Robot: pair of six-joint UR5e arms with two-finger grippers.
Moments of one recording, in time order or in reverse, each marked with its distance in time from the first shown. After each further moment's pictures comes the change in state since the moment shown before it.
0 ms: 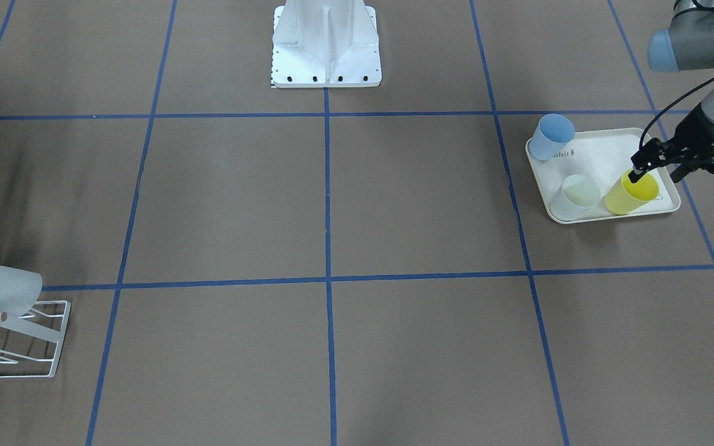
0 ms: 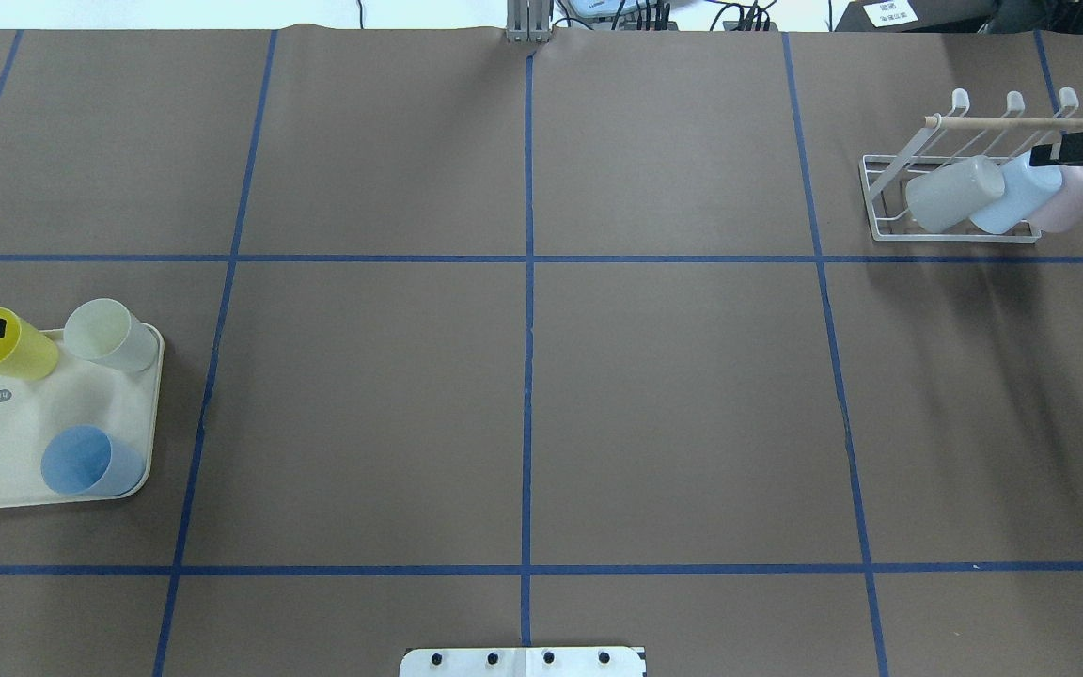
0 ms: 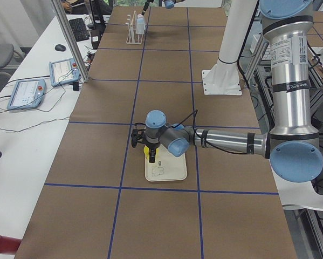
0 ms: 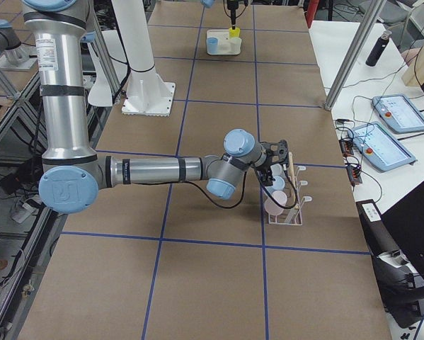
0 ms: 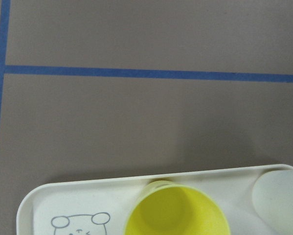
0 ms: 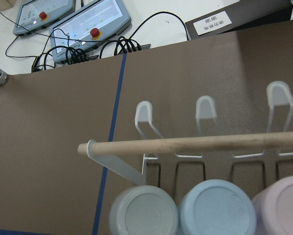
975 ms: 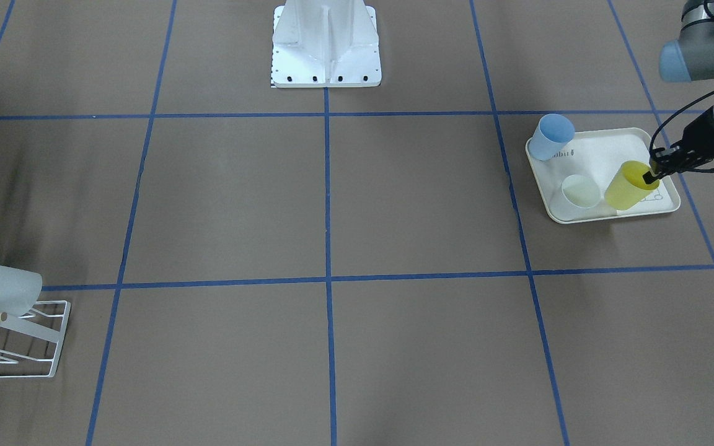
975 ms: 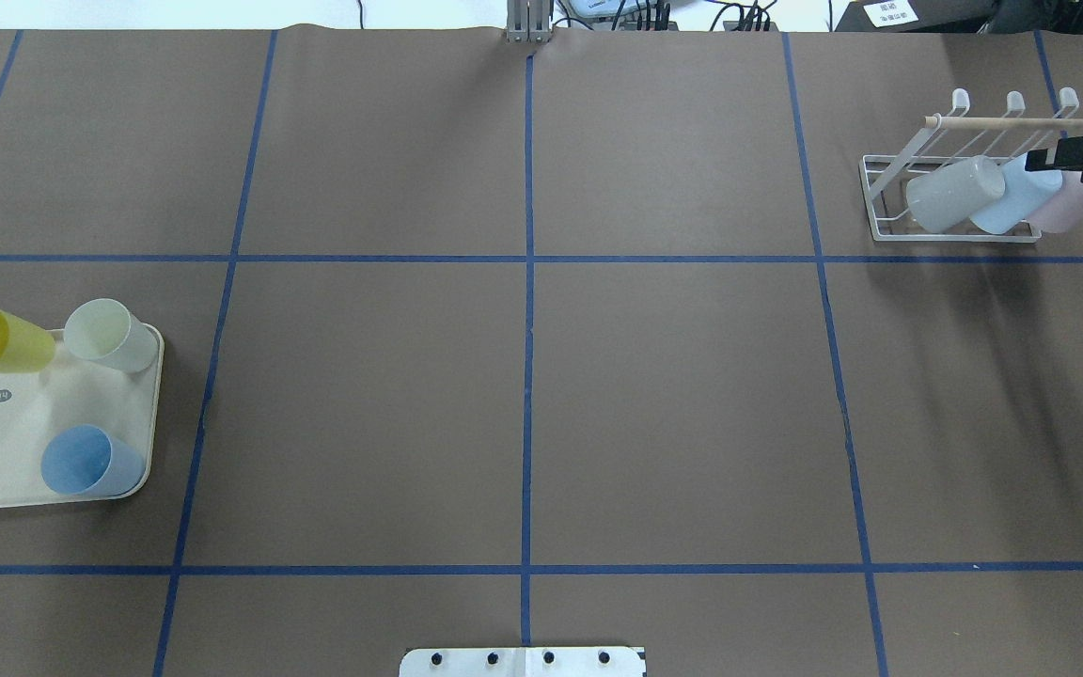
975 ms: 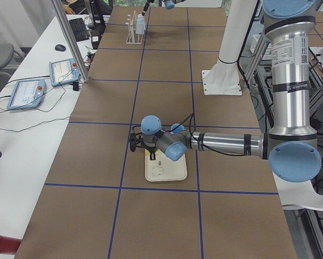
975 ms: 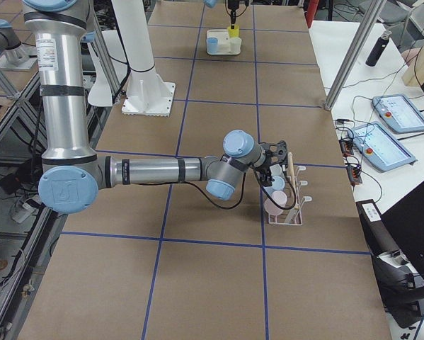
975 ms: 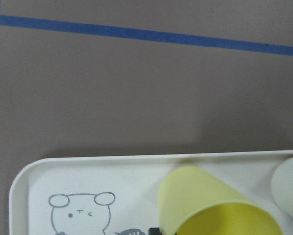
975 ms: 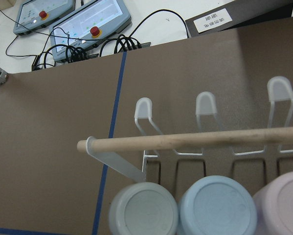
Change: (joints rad) left arm -0.093 -0.026 0.029 0.000 -0.158 -0.007; right arm -0.004 -0.001 -0.002 0.006 -0.001 0.004
